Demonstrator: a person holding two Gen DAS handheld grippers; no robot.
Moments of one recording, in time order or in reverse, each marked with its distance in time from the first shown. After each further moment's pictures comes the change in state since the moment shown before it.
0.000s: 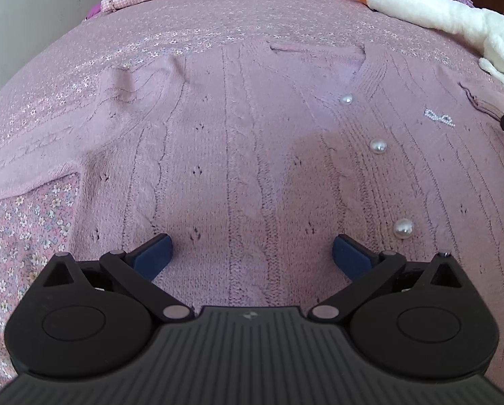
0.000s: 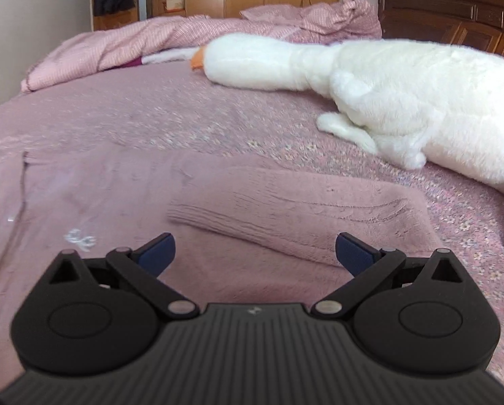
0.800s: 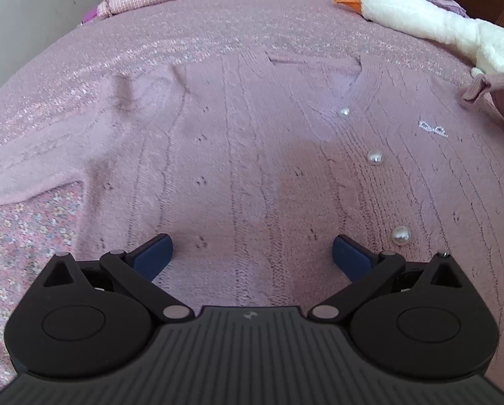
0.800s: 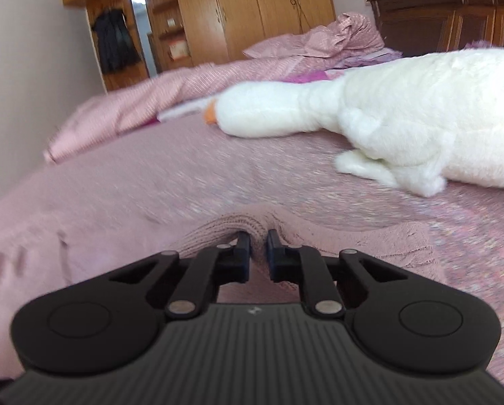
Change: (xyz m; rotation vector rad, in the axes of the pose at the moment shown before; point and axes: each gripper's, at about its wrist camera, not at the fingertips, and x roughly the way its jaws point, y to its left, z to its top) left arm -0.011 0.013 0.005 -0.006 -0.030 -0.031; right arm -0.024 -0.017 0.035 0.202 -0.139 0.170
